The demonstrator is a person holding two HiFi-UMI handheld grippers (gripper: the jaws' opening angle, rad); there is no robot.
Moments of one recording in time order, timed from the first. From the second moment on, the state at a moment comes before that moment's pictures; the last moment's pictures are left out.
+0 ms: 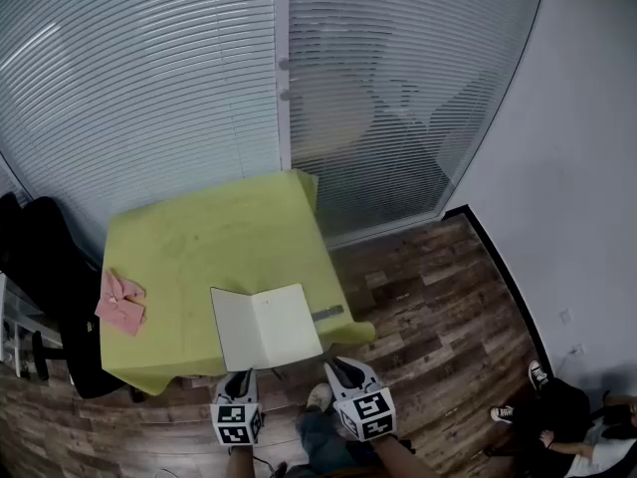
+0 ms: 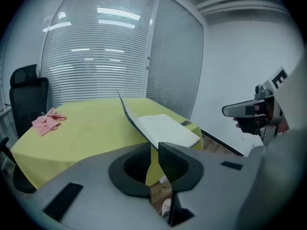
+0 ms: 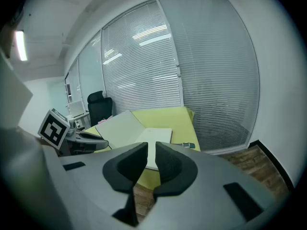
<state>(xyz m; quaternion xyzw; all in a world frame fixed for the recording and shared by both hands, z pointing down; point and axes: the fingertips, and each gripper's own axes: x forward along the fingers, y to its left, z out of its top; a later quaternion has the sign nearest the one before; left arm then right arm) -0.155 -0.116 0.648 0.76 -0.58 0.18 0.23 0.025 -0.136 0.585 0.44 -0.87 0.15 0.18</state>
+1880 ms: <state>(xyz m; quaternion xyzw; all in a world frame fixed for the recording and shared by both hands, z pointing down) -0.196 -0.084 0.664 0.69 -0.66 0.11 0.28 0.032 -0.123 0.563 0.46 -0.87 0.11 0.14</state>
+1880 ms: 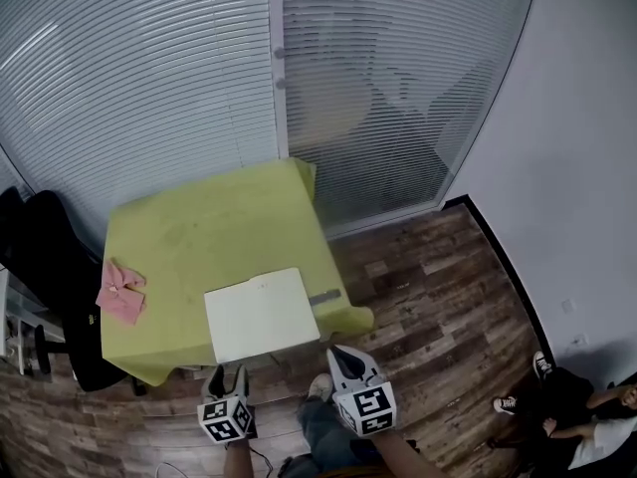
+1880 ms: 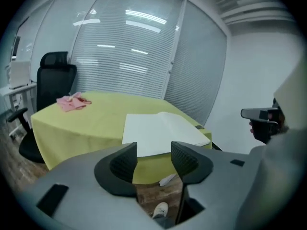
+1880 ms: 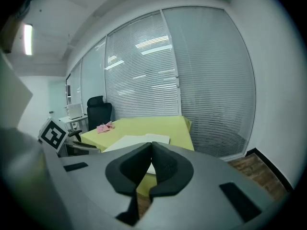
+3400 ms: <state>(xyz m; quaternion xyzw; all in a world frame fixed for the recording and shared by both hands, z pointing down) -0.152 -0.059 0.485 0.75 -0.64 0.00 0.15 0.030 -0.066 0.471 0.48 -0.87 0.02 0.10</state>
